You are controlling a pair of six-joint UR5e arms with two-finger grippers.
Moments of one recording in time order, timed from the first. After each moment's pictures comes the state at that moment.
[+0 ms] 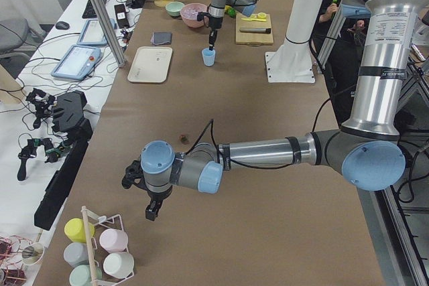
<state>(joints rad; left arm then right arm) -1.58 -1.67 -1.35 -1.92 -2.31 0.11 0.53 -0.94 1.67 -1.19 1.88 1.47</state>
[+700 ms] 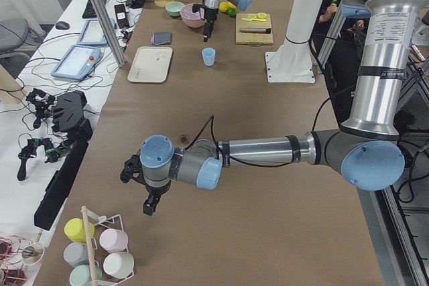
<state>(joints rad) -1.58 -1.67 -1.40 -1.92 -2.33 0.11 0.63 -0.96 1.75 -1.25 1.98 1.47</state>
